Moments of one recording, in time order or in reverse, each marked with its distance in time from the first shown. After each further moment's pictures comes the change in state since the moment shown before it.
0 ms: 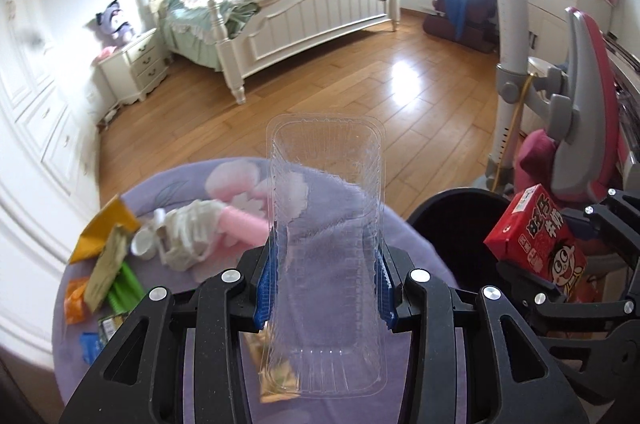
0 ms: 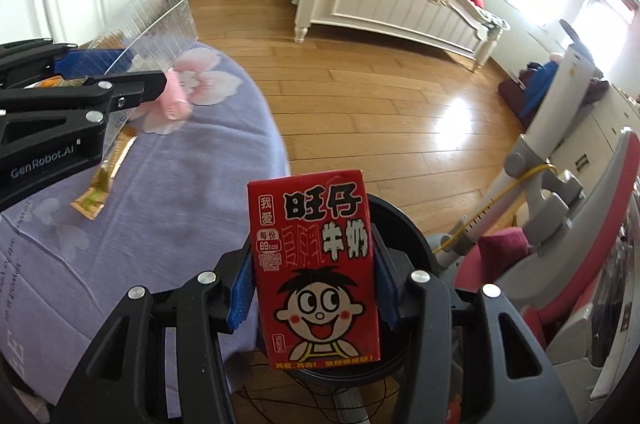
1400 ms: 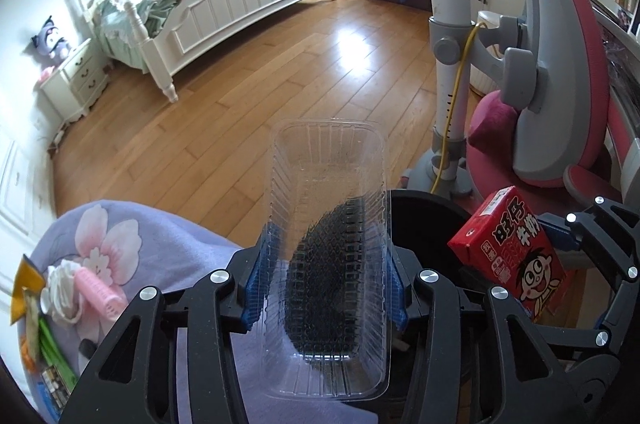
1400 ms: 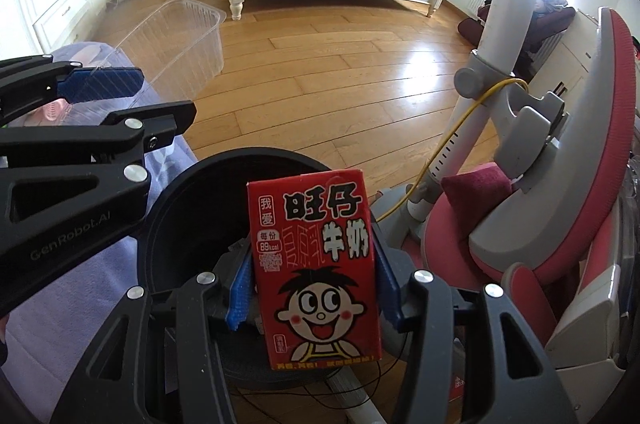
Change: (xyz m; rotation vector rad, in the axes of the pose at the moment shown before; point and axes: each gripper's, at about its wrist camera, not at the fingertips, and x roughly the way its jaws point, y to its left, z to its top) left arm 0.090 -0.132 0.042 0.139 0.105 -0.136; right arm 0.053 -0.091 -0.036 0.178 0.102 -0.064
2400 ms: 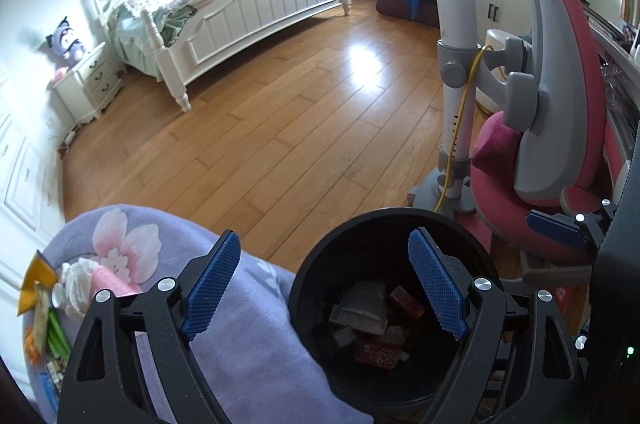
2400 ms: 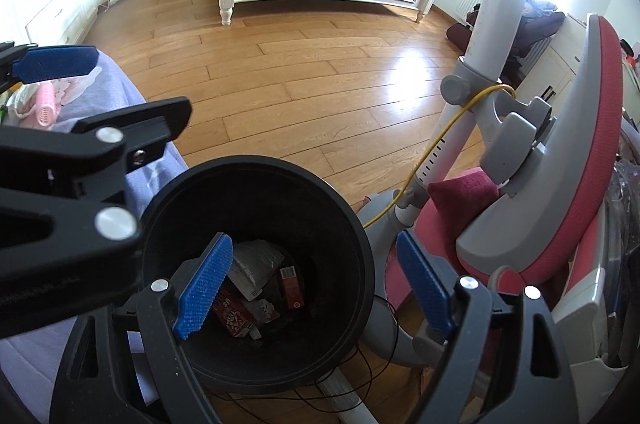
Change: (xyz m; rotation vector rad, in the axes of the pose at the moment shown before) left arm -0.026 0.001 0.006 -0.041 -0.060 0.038; right arm -0.009 0.003 0.005 0.002 -0.039 -0.022
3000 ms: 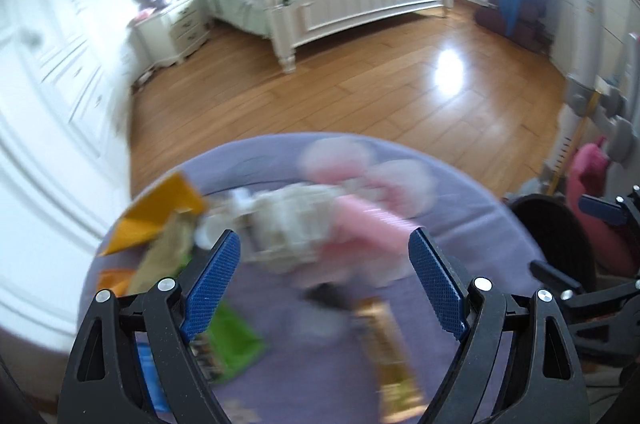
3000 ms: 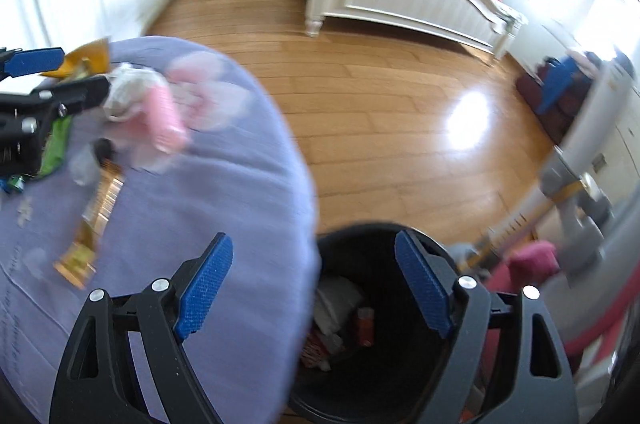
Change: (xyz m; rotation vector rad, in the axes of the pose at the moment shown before) left arm -0.046 0.252 -0.074 -0.248 0.065 0.223; right arm -0.008 0.160 0.061 -0.233 -0.040 0.200
